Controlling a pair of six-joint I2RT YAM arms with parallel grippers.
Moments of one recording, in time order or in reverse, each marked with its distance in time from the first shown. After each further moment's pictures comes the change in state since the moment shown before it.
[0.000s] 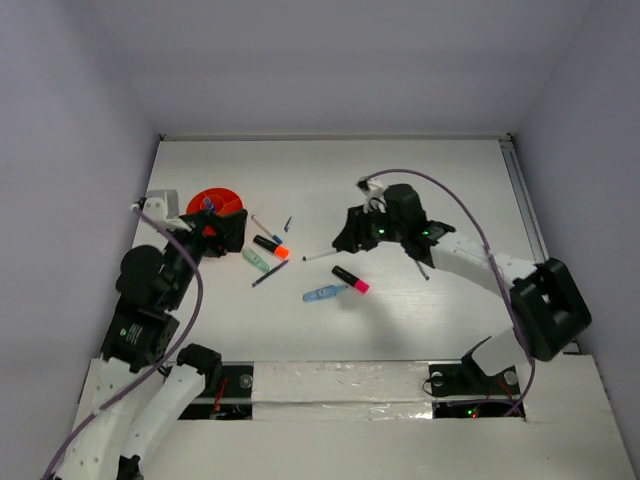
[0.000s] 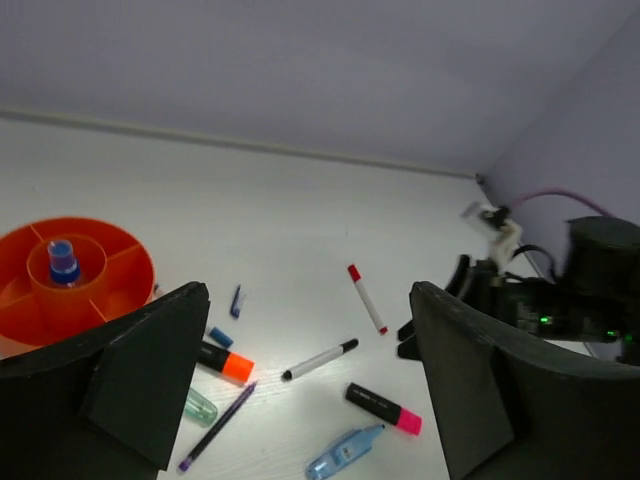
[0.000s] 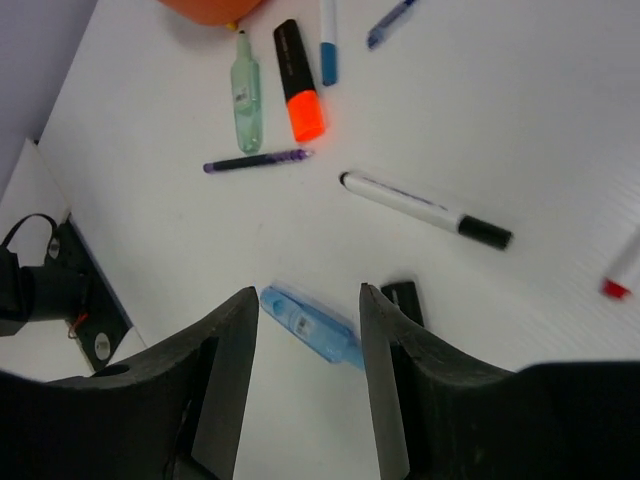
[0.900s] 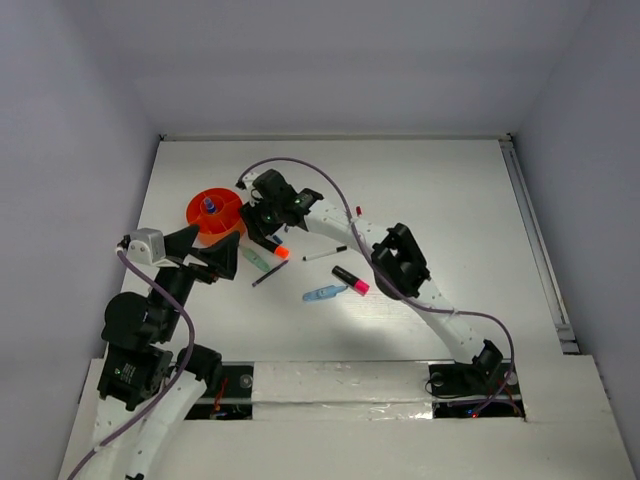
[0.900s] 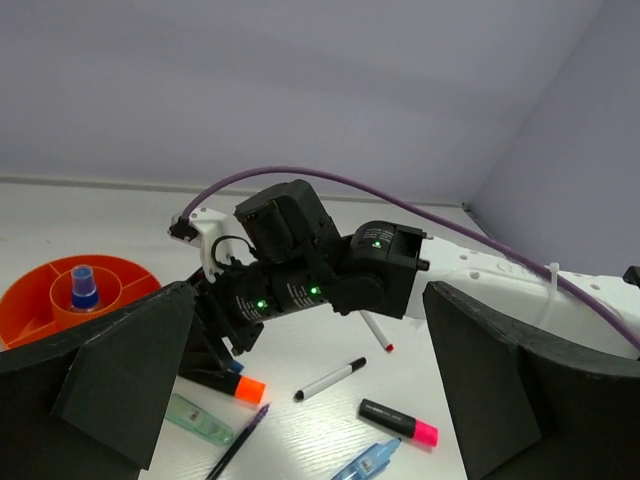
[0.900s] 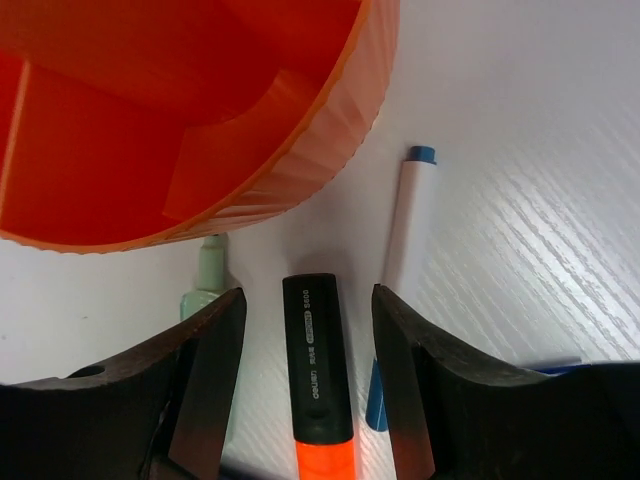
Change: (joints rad) left arm 0.000 -0.299 -0.133 0.053 0.029 0.077; right arm 0.321 1.137 1.490 -0.582 0.291 -0.283
